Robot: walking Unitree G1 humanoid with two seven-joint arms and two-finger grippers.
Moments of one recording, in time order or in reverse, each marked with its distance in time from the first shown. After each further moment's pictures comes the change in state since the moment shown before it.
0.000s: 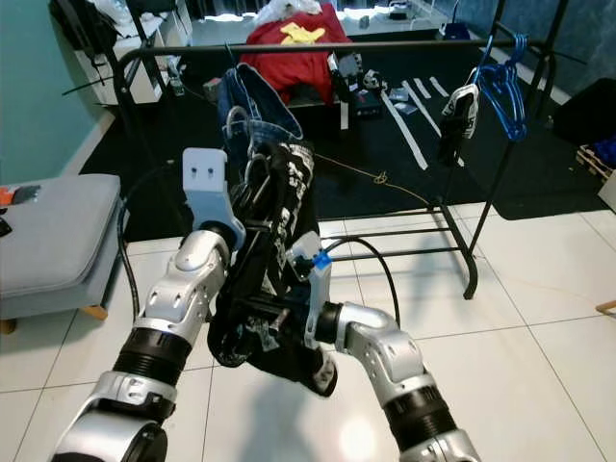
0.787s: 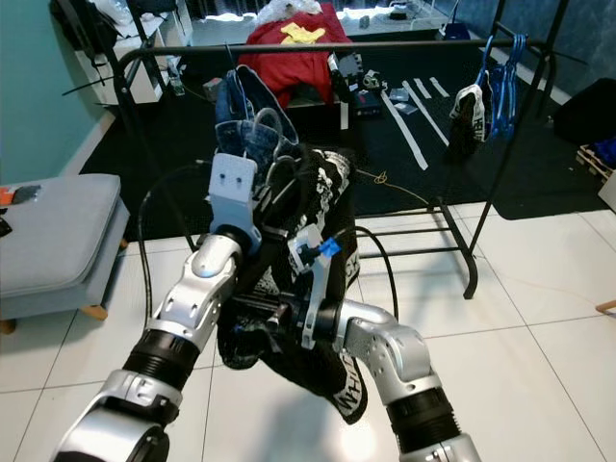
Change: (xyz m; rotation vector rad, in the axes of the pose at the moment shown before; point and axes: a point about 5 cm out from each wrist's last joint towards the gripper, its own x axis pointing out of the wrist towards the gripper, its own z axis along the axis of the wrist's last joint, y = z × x) left arm -0.003 -0.028 0.003 0.116 -0.095 -0.156; right arm 0.002 0.008 0.016 0.140 -0.105 0.025
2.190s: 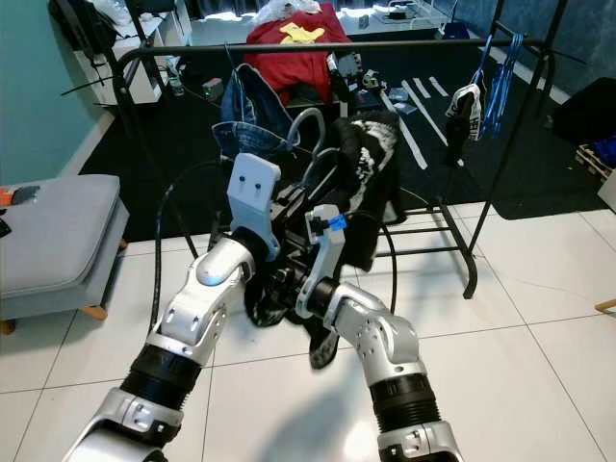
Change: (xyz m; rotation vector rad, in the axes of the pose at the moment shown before) left arm -0.015 -0.027 0.023 -0.056 -0.091 -0.253; right arm 0.005 -0.023 0.016 0.058 -0.158 -0.266
